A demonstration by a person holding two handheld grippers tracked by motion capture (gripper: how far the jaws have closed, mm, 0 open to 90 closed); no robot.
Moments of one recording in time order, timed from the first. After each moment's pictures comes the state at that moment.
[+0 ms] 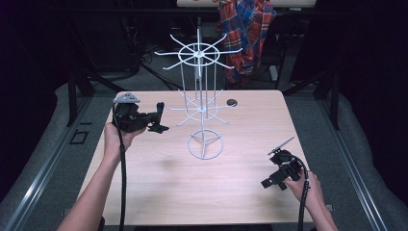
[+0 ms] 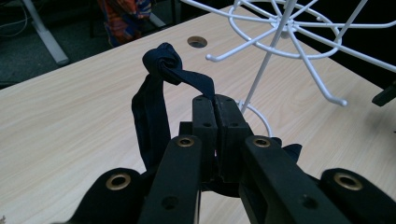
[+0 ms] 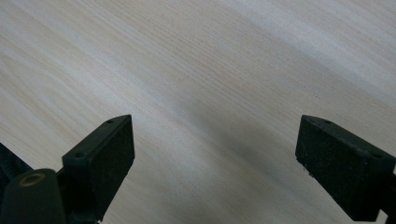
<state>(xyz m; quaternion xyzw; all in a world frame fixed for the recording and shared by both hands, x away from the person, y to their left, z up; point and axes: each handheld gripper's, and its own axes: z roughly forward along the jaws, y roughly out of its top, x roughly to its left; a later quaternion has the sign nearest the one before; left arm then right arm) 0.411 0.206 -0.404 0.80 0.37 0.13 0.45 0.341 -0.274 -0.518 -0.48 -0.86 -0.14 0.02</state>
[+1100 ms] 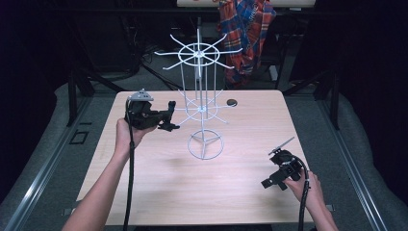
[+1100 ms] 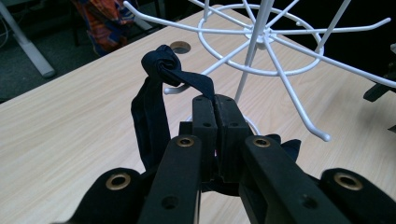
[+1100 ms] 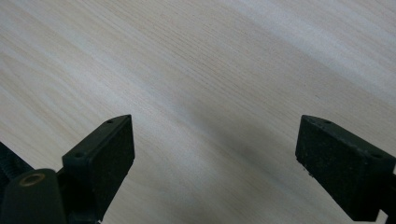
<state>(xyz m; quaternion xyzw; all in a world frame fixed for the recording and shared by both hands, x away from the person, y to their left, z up) 0.421 0.175 -0.404 0.82 0.33 0.12 0.45 0.340 -0.275 -0.518 -0.49 -0.86 -0.14 0.02</state>
